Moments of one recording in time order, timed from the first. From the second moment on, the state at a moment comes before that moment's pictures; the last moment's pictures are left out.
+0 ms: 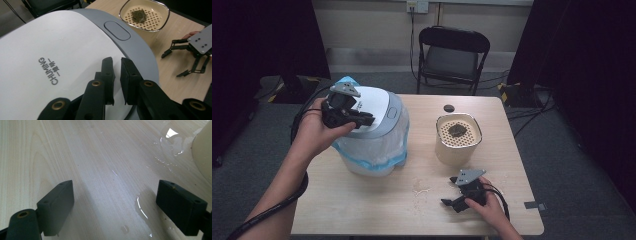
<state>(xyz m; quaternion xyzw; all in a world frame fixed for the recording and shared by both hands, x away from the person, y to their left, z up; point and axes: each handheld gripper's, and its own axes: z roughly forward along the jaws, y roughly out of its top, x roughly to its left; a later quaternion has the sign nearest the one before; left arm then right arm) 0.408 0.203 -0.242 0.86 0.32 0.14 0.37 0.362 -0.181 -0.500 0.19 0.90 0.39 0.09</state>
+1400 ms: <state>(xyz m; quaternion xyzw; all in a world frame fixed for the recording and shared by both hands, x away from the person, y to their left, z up) 0.404 0.199 -0.243 0.85 0.32 0.12 0.39 0.361 -0.181 -0.500 0.19 0.90 0.39 0.09</state>
